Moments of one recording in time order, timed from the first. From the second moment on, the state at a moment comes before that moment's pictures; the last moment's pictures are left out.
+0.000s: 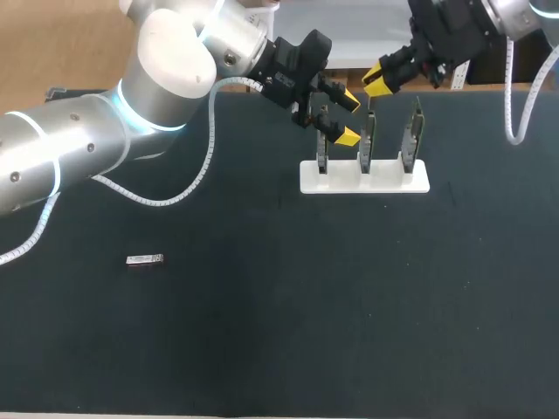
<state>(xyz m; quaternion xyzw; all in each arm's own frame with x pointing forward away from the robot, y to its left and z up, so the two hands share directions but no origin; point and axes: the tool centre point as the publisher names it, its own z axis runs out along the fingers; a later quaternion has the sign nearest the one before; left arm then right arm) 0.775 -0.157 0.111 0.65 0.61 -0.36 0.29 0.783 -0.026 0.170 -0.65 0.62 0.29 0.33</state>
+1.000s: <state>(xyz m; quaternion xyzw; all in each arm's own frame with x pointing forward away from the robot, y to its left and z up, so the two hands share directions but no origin) 0.775 -0.157 0.111 0.65 0.61 -0.36 0.29 0.784 -0.025 0.170 -0.65 0.62 0.28 0.33</state>
